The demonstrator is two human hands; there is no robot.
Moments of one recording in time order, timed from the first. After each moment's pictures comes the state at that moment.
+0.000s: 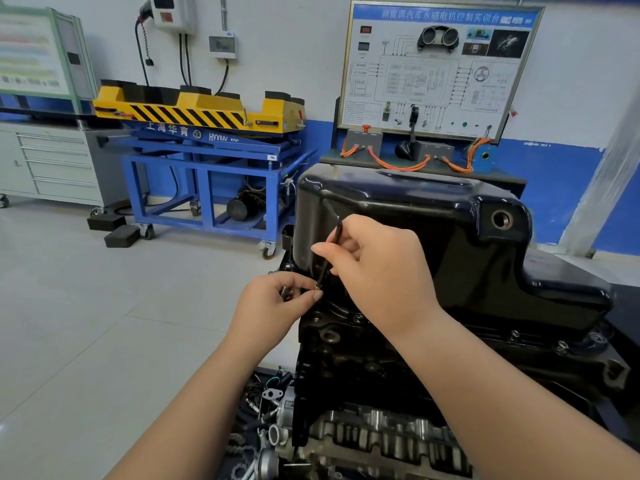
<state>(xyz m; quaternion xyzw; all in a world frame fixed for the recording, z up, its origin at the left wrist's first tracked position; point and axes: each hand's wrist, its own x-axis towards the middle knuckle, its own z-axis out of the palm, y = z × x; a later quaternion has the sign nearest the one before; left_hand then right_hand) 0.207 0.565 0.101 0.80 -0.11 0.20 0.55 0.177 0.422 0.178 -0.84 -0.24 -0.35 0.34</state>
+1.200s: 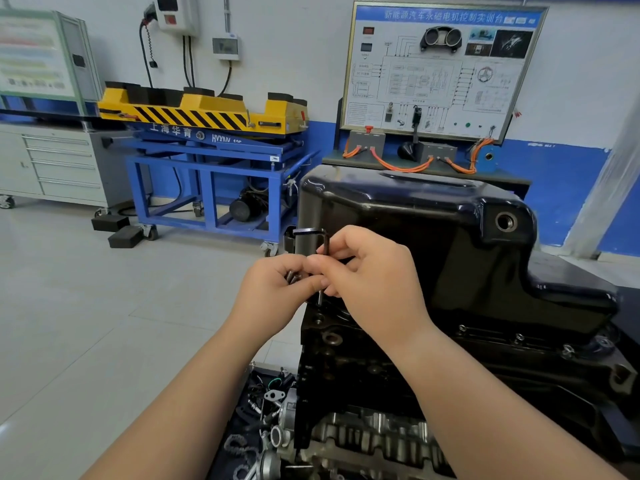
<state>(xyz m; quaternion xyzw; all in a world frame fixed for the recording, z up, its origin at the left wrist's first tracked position) 0.201 0.564 0.130 0.78 -0.17 0.22 0.55 0.178 0.427 0.164 -0.80 -0.23 -0.24 0.49</state>
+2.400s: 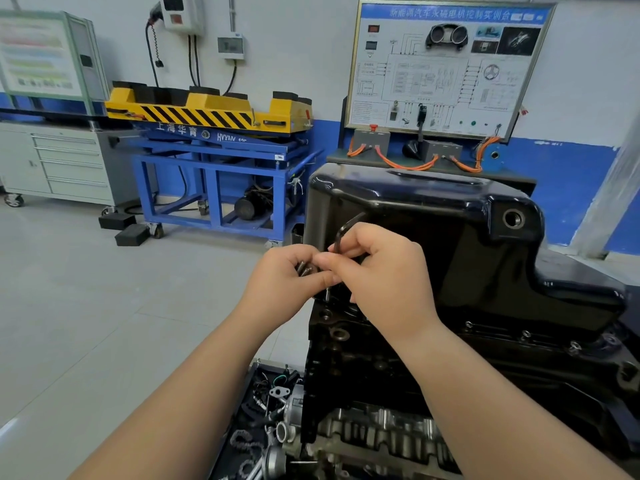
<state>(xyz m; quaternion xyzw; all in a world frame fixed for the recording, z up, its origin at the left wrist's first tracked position) 0.201 0.566 0.138 0.81 -0.17 0.18 0.54 0.179 0.427 0.163 -0.81 -0.20 -0.28 0.48</state>
